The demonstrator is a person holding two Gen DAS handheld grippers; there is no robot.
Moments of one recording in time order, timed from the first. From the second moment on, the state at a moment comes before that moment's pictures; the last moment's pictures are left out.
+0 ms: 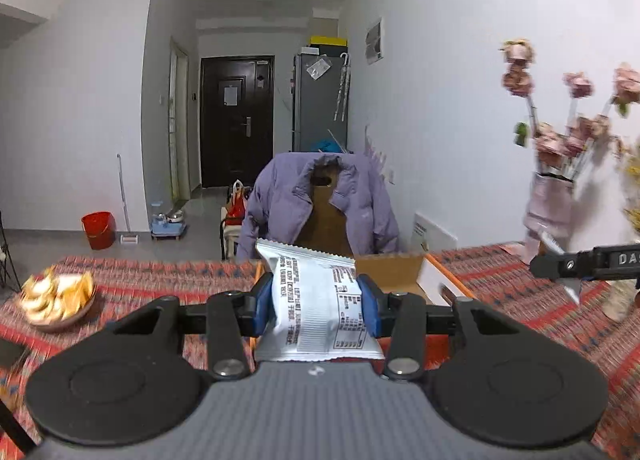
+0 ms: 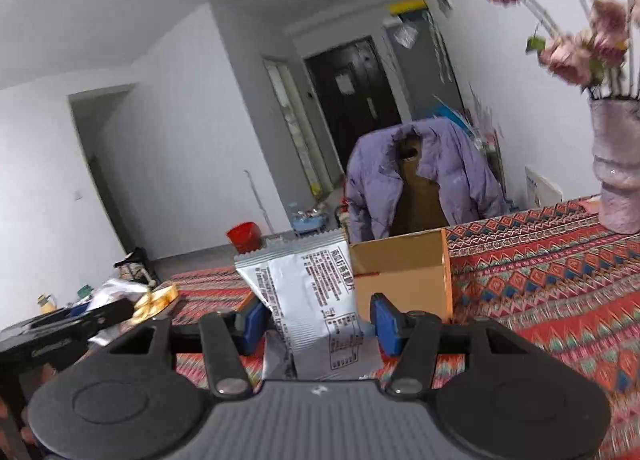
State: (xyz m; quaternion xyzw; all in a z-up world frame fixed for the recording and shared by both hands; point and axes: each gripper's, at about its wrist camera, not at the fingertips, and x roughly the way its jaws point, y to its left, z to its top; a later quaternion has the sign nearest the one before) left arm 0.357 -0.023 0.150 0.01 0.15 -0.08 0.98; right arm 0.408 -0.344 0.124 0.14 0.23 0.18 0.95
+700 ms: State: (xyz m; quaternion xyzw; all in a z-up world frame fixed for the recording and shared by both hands) left arm 0.667 -0.027 0.034 0.01 0.31 -0.05 0.95; right arm 0.712 -0.258 0.004 -0.15 0.38 0.03 0.91
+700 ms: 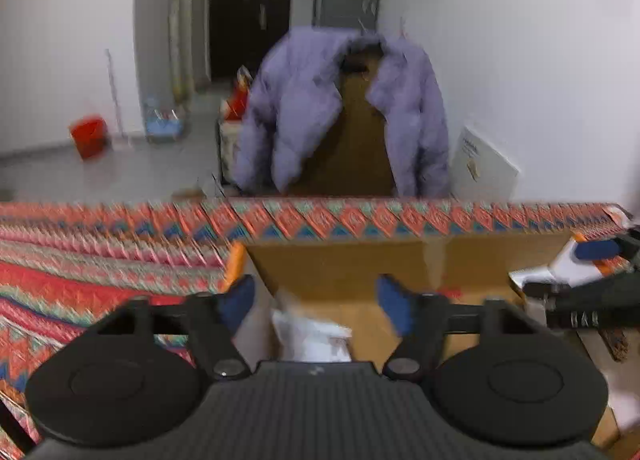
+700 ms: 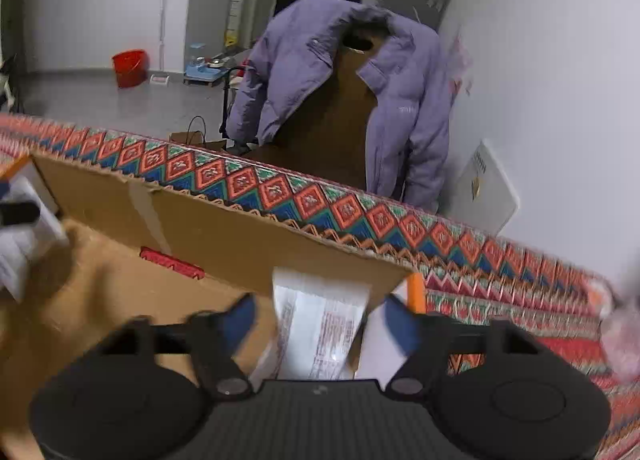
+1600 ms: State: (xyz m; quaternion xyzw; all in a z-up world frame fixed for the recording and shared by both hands) left arm 0.338 0.034 0.170 0.02 0.23 -0.10 0.97; right arm 0.366 -0.306 0.173 -0.05 0.24 0.13 0.96
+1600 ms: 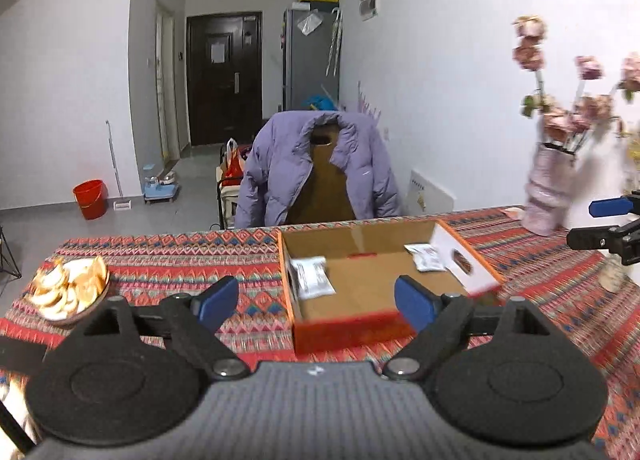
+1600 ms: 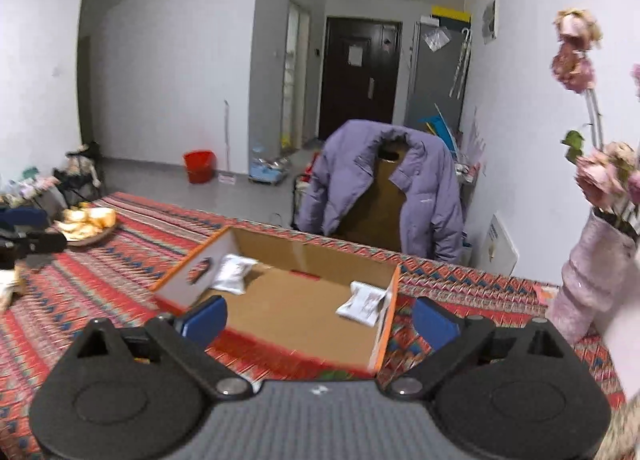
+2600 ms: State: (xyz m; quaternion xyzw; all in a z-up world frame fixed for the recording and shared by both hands) left arm 0.108 0.026 0.052 0.00 0.23 -0.04 0.97; right arm 0.102 -0.300 0.021 0.01 0.21 0.07 0.98
